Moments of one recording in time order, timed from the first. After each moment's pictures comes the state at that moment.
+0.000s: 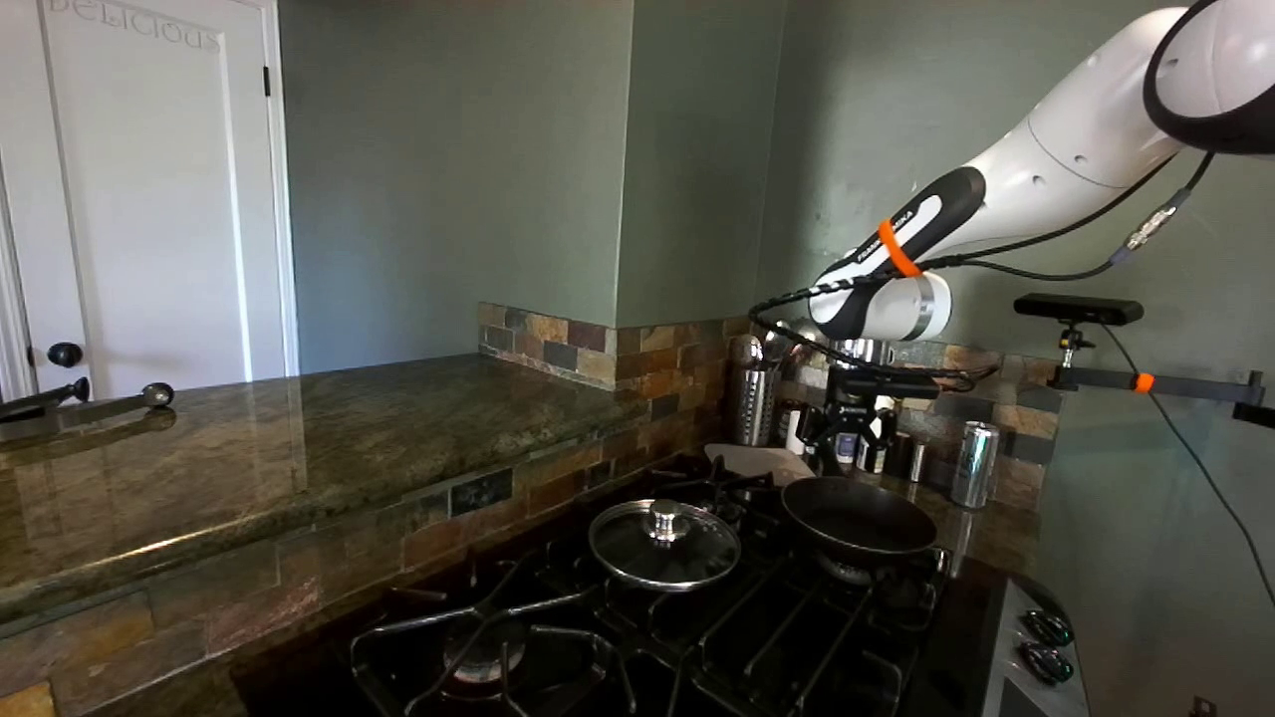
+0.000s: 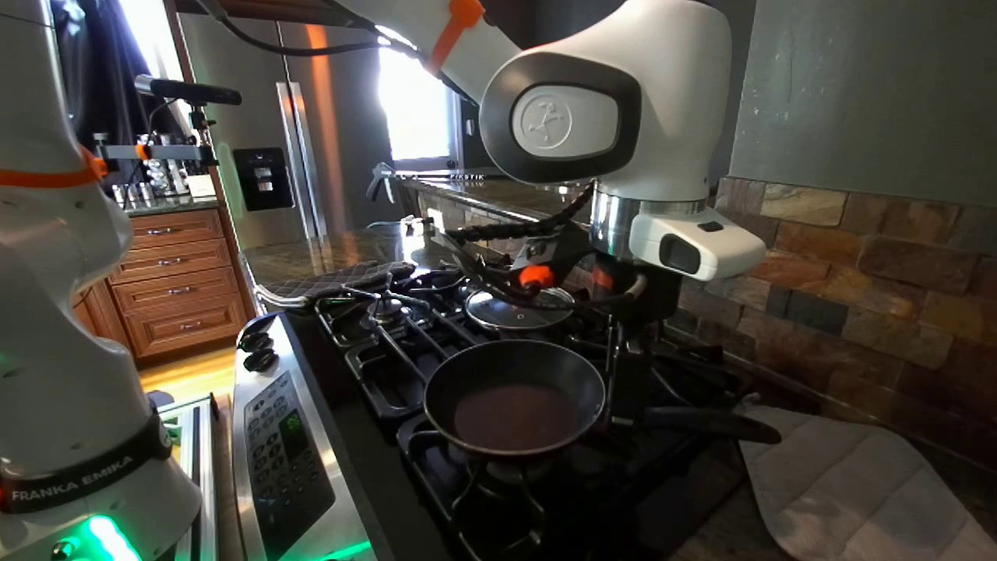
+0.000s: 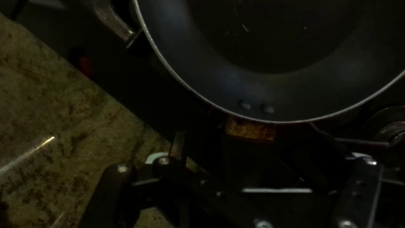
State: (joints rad) arm -0.32 0.15 -0.31 -2.13 0.06 2.25 0.16
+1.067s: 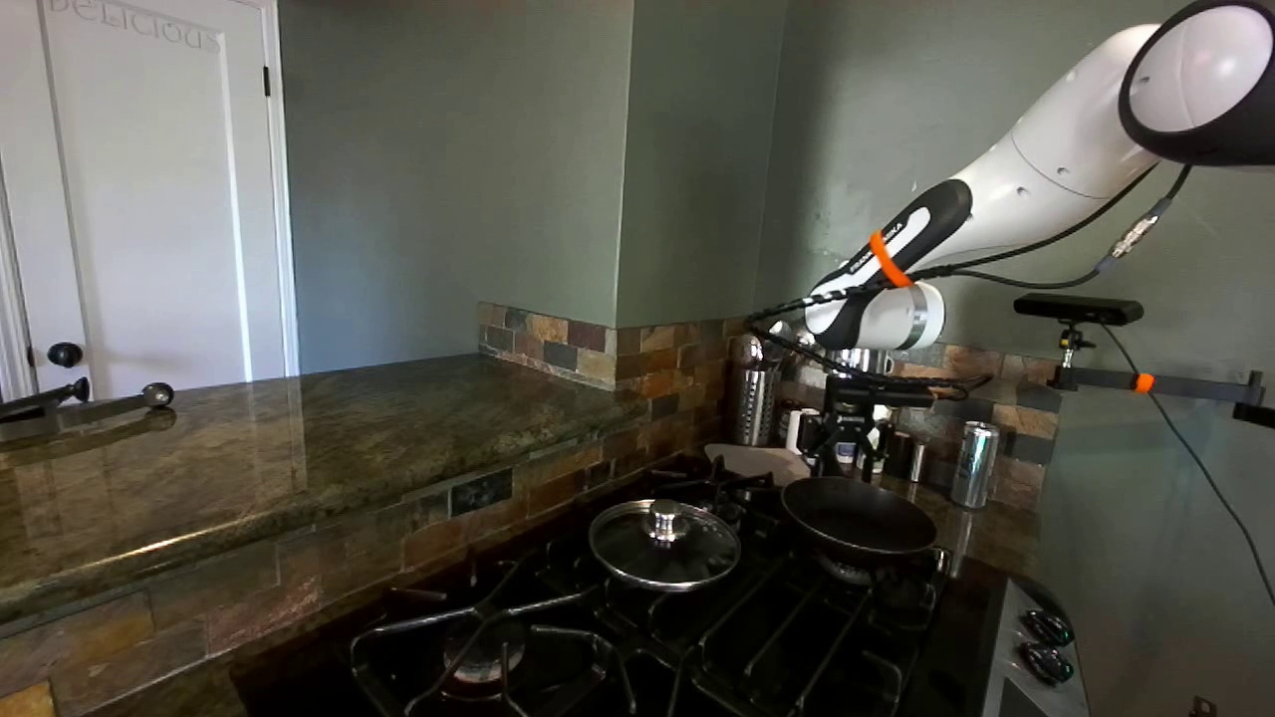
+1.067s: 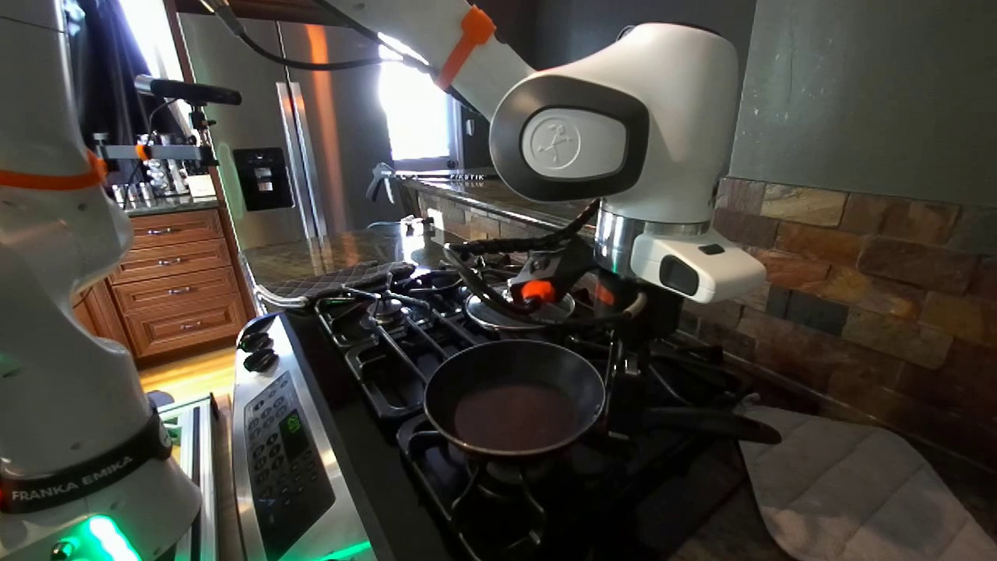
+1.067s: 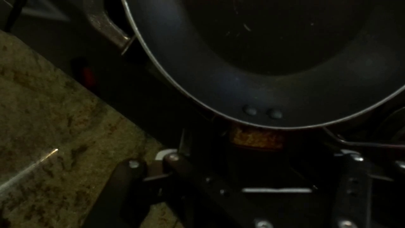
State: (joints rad) arm -0.32 0.19 -0.31 -2.12 0.07 2.25 0.20
